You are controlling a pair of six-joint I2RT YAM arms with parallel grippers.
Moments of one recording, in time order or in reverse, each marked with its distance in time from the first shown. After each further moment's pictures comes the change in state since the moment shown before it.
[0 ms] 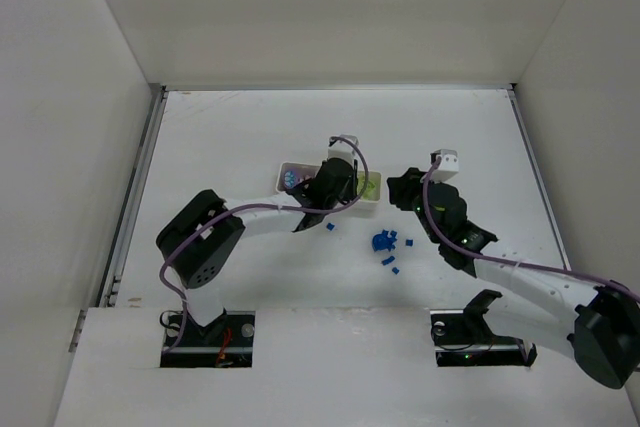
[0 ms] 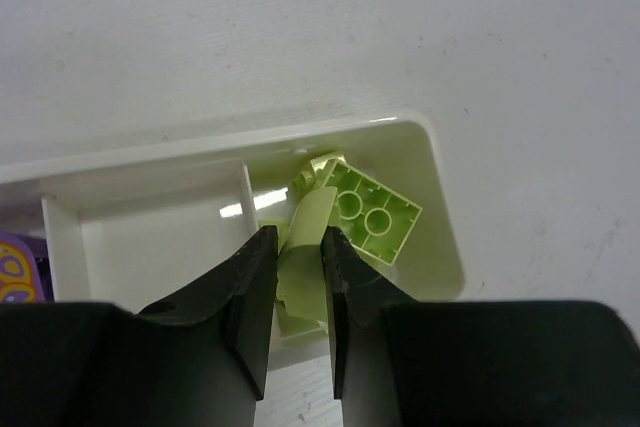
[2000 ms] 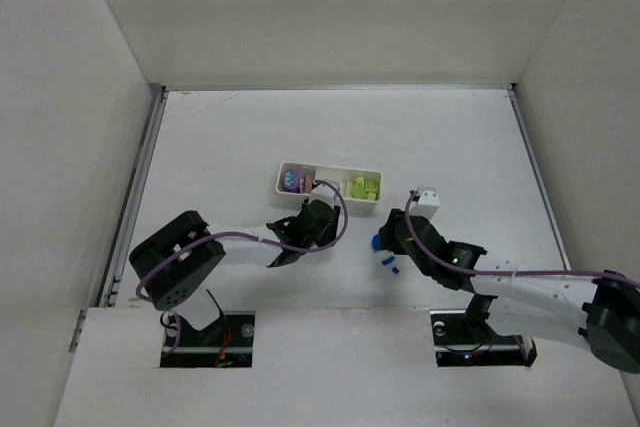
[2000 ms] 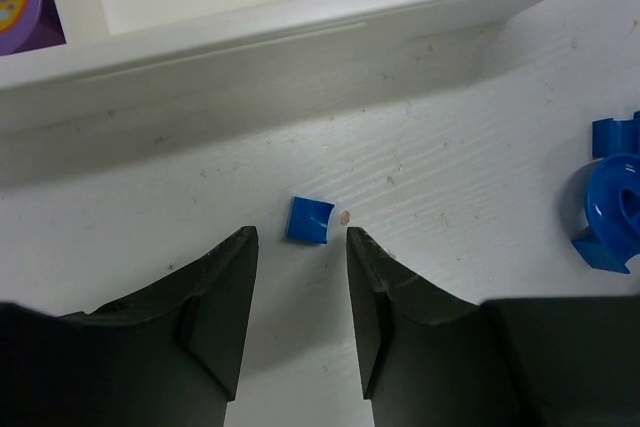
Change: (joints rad) left arm -0.087 -0.180 -0.367 -0.032 -0.008 -0.036; right arm 0.268 -0.010 -0.055 -0.395 0.138 0.257
